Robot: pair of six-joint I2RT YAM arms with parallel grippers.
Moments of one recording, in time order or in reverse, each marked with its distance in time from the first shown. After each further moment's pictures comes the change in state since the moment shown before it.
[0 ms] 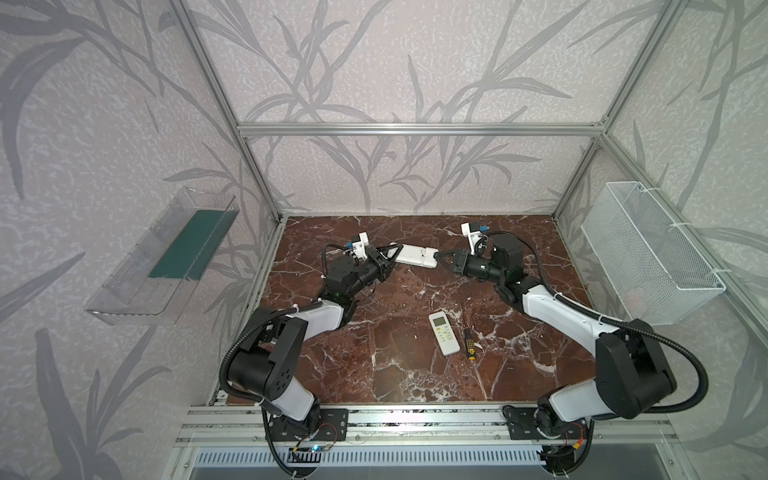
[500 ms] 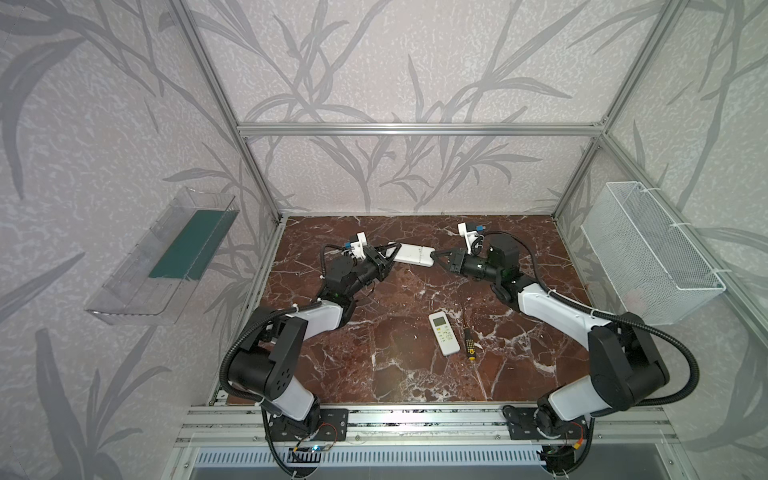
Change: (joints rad) left arm 0.005 0.002 -0.008 0.009 -0.006 -0.007; right arm 0.010 0.039 0.007 0.051 -0.013 0.028
